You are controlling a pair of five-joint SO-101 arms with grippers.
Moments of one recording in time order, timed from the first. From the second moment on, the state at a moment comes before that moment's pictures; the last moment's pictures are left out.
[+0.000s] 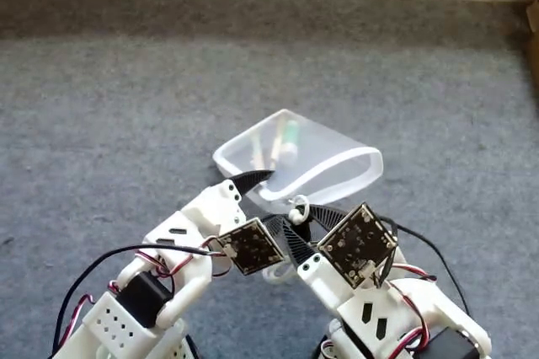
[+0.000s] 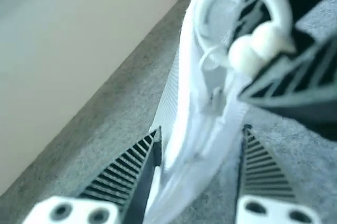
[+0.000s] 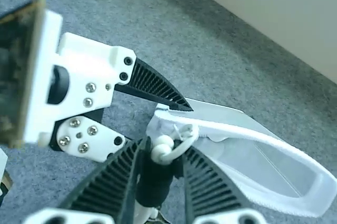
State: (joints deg) left arm 33.8 -85.9 81.7 32.2 -25.5; right arm -38.9 -92.0 45.1 78.9 15.6
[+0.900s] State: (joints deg) left arm 33.9 -85.9 76.5 37.3 -21.9; right arm -38.9 -92.0 45.1 78.9 15.8
